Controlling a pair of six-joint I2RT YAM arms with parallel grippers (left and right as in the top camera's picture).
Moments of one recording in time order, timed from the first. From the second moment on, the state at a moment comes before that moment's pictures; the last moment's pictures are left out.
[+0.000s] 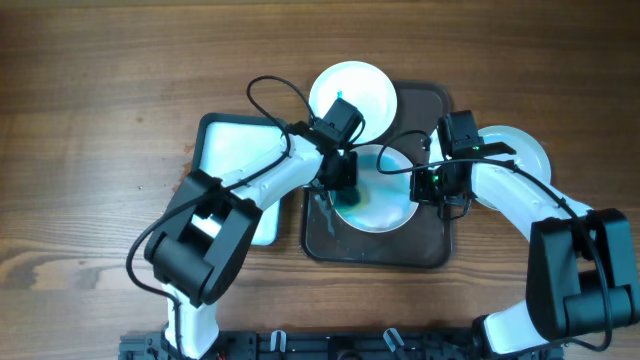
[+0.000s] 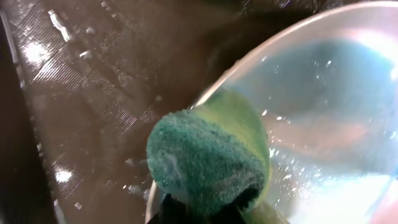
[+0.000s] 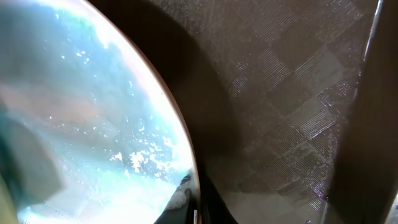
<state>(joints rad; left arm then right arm) -0.63 2.00 1.31 -0.64 0.14 -0.58 0.17 1.70 0.88 -0.60 -0.22 0.29</state>
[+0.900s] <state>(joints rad) -0.03 1.41 1.09 -0.84 0.15 -0.47 0.26 1.52 1.19 -0.90 -0.14 0.20</state>
